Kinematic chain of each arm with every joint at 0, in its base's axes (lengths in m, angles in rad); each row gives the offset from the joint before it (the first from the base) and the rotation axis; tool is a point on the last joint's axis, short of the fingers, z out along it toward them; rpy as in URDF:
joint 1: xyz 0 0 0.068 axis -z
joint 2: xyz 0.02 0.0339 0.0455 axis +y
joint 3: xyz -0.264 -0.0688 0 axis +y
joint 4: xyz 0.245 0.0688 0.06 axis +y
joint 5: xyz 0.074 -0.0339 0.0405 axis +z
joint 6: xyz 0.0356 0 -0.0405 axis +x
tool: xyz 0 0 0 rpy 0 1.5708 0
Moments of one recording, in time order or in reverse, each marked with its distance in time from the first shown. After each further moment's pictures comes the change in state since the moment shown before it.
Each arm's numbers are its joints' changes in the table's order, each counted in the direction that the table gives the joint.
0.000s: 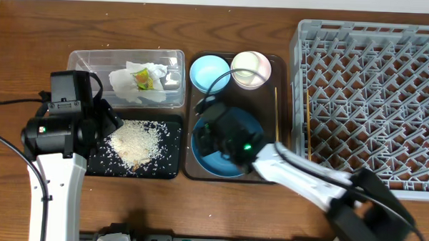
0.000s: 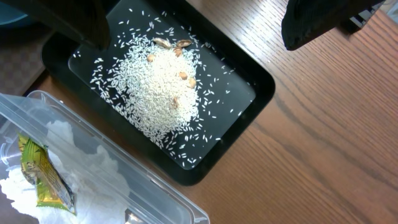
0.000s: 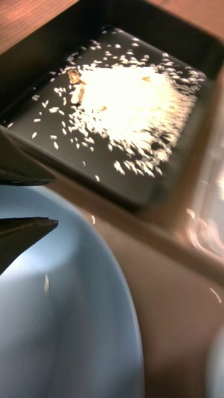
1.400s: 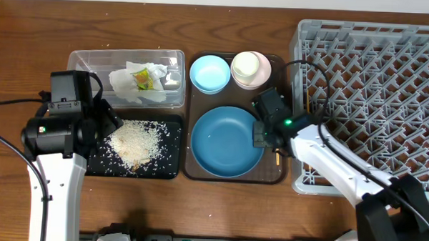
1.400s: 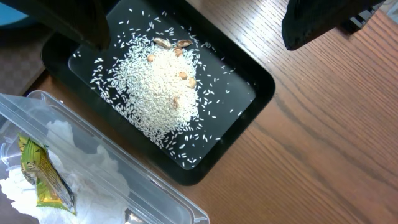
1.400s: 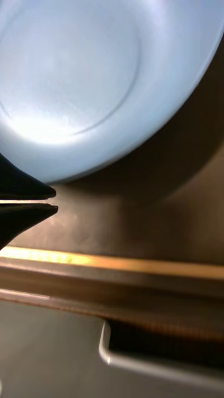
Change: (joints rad) left arm 0.000 0.000 0.000 0.000 0.000 0.000; right arm 0.264 -0.071 -0.014 0.558 -0.201 0.026
